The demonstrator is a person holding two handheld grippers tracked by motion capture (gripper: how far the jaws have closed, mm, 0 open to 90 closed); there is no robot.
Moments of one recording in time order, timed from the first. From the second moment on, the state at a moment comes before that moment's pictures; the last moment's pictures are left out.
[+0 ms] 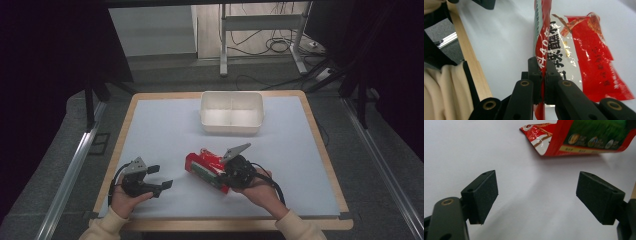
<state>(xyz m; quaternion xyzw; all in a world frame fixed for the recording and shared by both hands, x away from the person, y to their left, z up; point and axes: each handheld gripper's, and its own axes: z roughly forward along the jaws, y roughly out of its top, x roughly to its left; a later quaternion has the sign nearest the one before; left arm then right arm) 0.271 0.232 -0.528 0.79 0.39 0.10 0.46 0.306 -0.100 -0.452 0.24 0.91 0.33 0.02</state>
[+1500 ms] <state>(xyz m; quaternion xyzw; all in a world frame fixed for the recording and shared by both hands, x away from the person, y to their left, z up) 0.272 0.235 -0.528 0.79 0.38 0.10 0.47 0.366 -0.122 -0.339 0.28 0.89 0.35 0.11</state>
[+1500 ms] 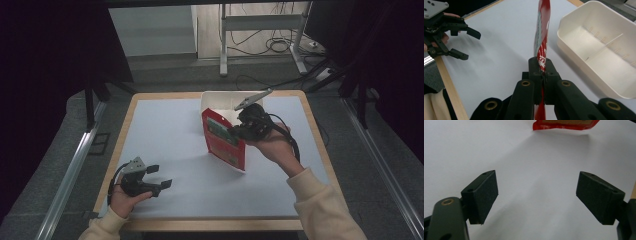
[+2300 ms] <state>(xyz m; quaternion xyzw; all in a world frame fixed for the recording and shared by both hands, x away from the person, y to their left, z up) 0.272 0.236 -0.528 0.79 0.38 0.10 0.47 0.378 -0.129 -0.312 0.31 0.86 0.37 0.15</state>
